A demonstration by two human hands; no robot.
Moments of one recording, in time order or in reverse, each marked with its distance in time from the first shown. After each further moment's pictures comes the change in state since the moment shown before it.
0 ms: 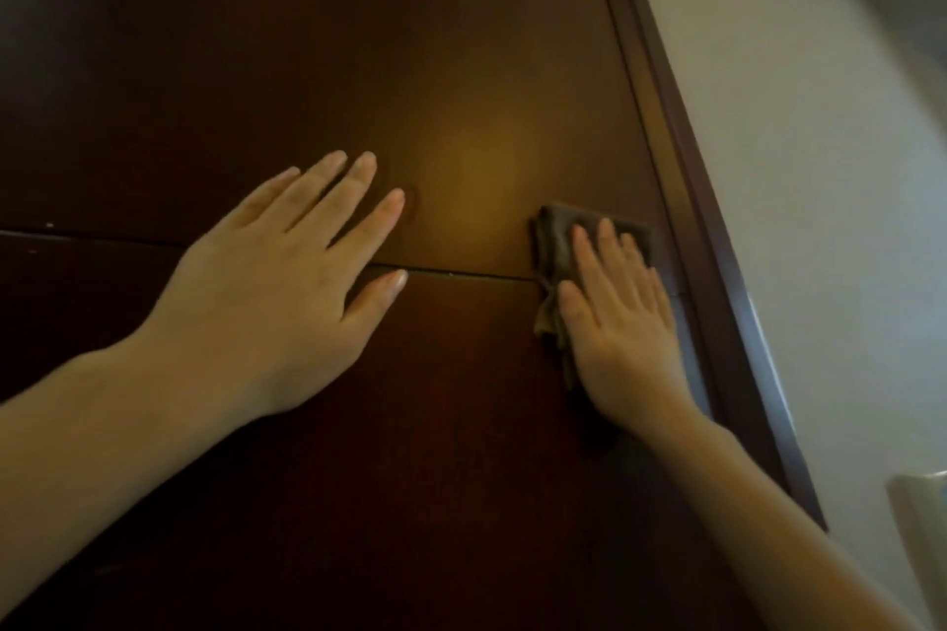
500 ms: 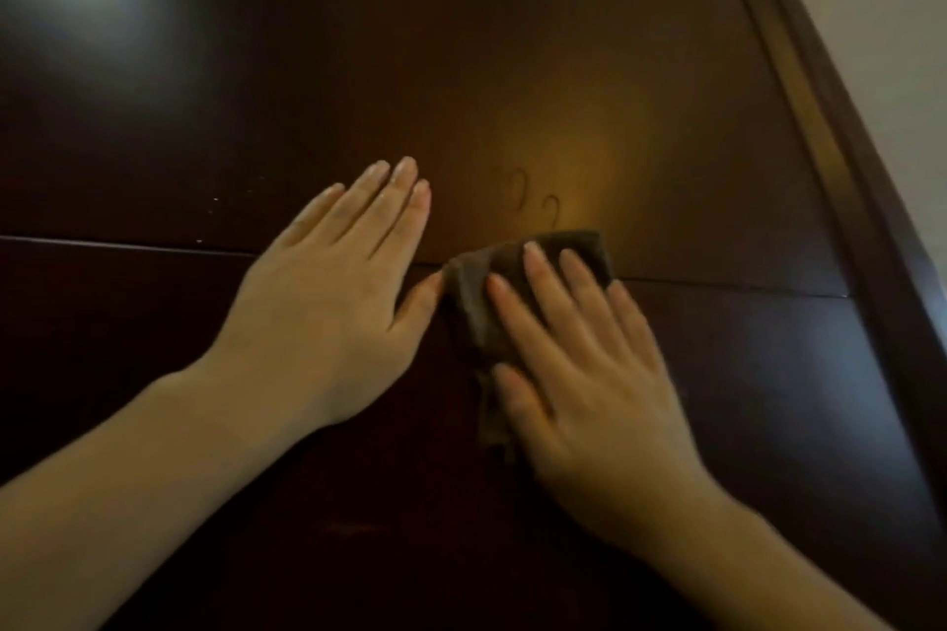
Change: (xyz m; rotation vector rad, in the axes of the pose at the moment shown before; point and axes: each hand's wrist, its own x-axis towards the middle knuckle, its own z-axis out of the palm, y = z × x) left_hand -0.034 -0.043 -0.023 0.083 -0.017 -0.061; right_hand -0.034 -0.125 0.020 0.007 0.070 -0.345
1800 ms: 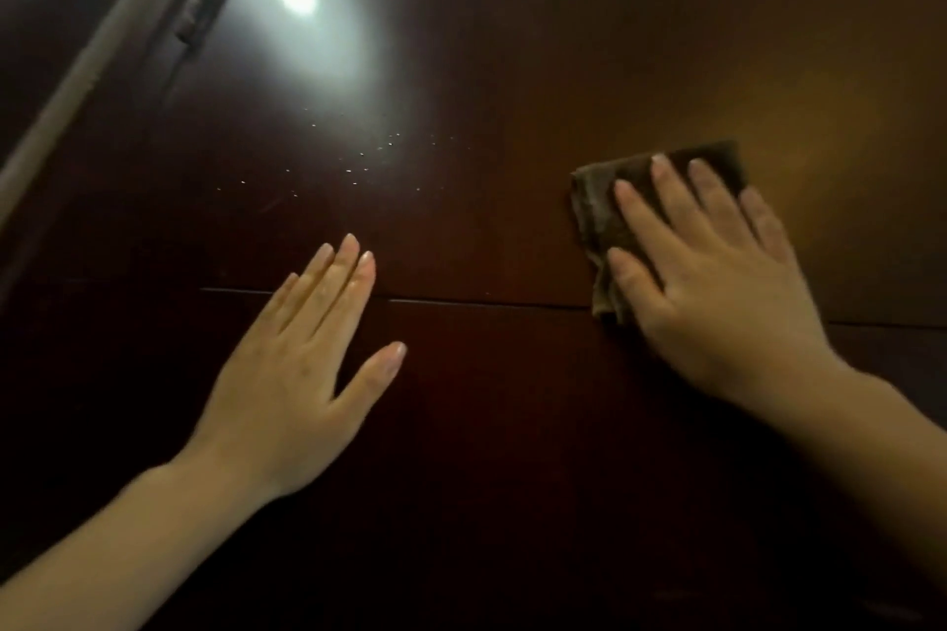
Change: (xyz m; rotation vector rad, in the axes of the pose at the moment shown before) left_hand -0.129 -0.218 -0.075 -0.042 -0.171 -0.298; right_hand 0.137 -0.147 0.010 0.013 -0.076 0.065
